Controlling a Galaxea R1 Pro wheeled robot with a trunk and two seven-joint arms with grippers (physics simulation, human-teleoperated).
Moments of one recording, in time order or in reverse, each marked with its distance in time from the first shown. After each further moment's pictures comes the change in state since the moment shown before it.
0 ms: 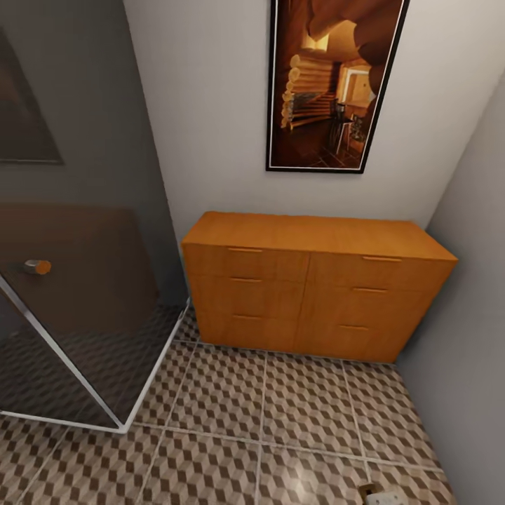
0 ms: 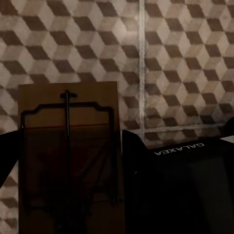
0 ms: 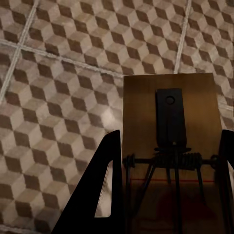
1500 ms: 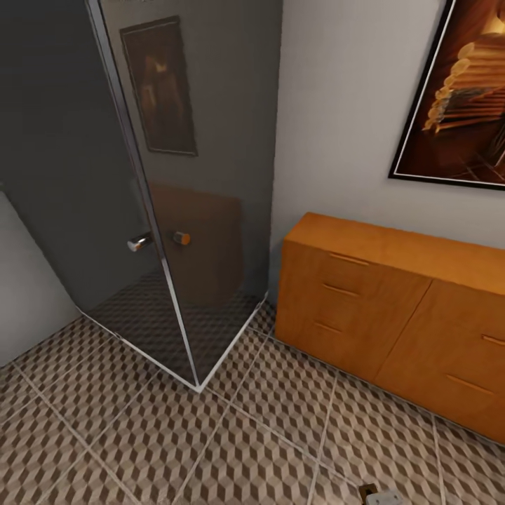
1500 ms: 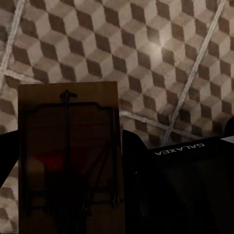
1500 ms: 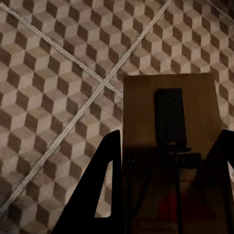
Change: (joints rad) left arm -0.001 0.000 0.000 0.001 0.000 0.000 0.000; right arm 0.000 0.000 0.000 0.000 0.001 0.000 0.000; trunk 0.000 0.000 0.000
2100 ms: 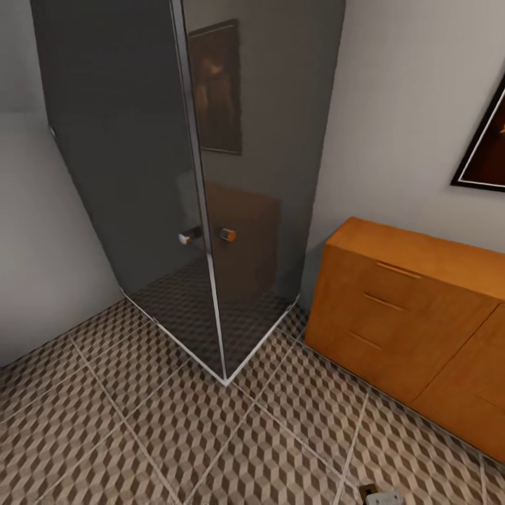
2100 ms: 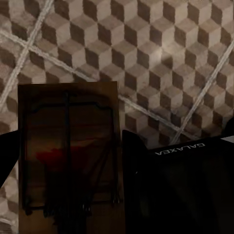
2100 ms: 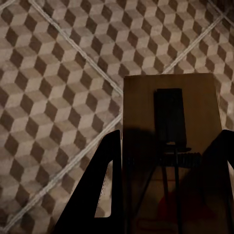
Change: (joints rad) left arm 0.001 0.001 0.000 0.000 0.000 0.000 0.000; right arm 0.000 0.000 0.000 0.000 -0.001 0.000 0.000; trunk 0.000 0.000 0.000
